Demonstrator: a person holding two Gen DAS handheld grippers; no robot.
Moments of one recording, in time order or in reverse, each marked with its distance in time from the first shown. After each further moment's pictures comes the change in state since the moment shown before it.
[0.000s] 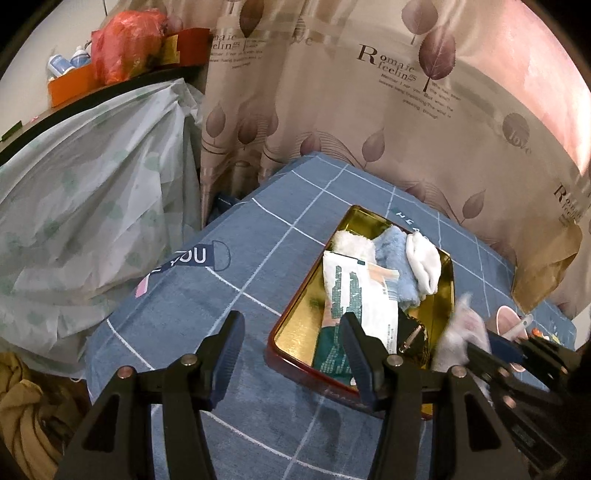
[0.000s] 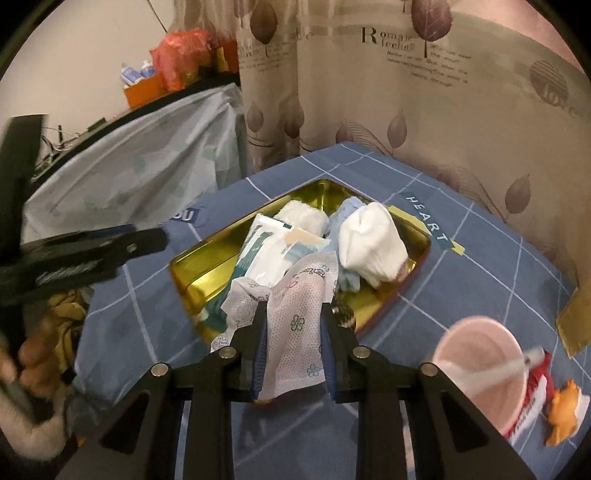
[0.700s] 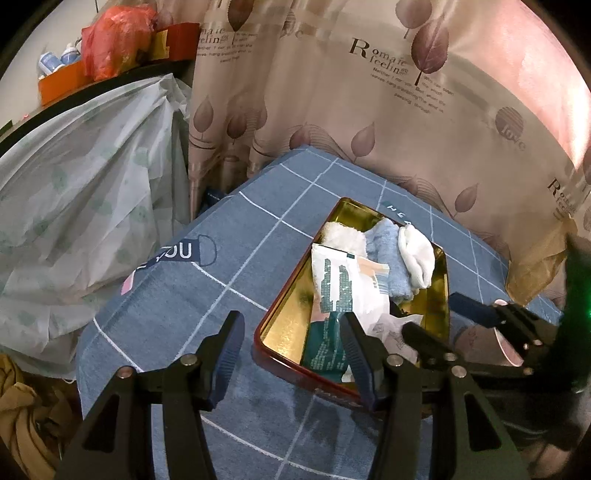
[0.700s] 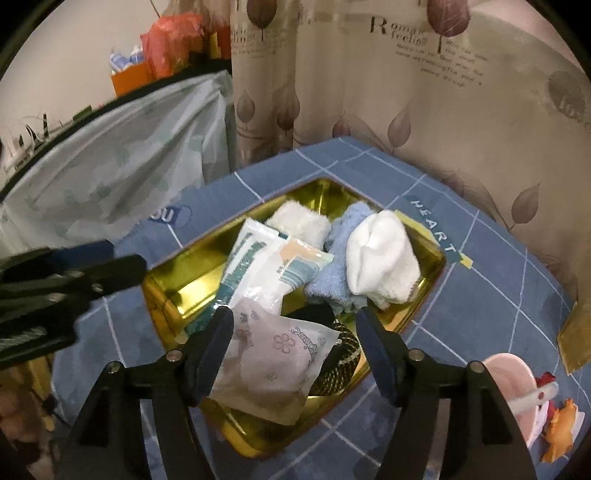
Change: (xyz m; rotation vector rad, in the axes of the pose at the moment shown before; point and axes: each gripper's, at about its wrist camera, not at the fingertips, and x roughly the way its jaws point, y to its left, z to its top) left arm 0.007 -0.004 -0.003 0.012 0.018 -0.034; right arm 0.027 0.007 0.019 -0.019 0.013 -0.053
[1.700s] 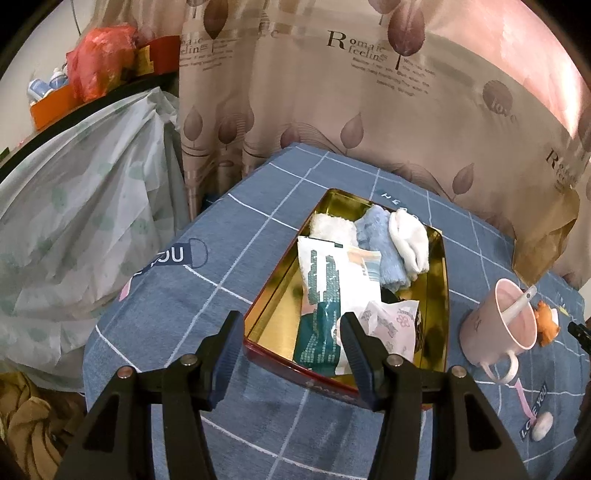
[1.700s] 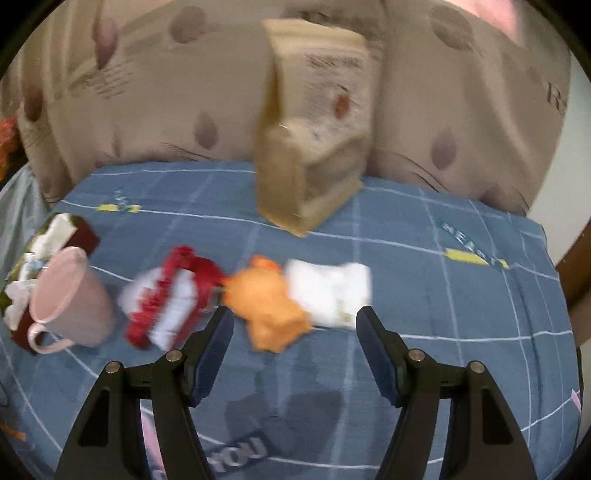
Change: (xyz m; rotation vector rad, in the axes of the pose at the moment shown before) left arm 0.002 -0.022 -0.007 0.084 -0.002 0.045; right arm -0.151 -0.282 -0.178 0.485 0.010 -0.460
